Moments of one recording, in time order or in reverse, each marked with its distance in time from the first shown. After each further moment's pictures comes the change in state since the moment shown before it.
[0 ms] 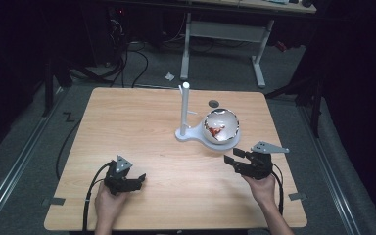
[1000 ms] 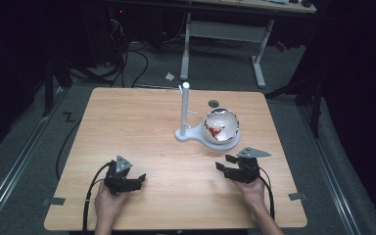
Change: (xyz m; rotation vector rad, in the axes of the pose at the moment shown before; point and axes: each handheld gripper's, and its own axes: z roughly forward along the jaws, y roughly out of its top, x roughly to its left) left arm 0.000 0.000 0.000 0.000 0.000 -0.001; right arm 0.003 -0.028 0.040 0.105 -0.038 -0.018
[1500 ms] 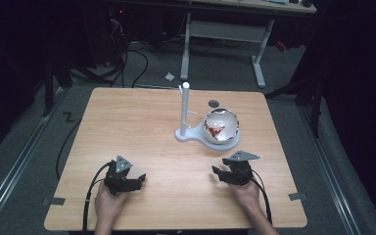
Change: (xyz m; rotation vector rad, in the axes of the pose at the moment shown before) left arm 0.000 0.000 0.000 0.000 0.000 0.000; right arm 0.004 -0.014 0.025 0.069 -0.070 -0.052
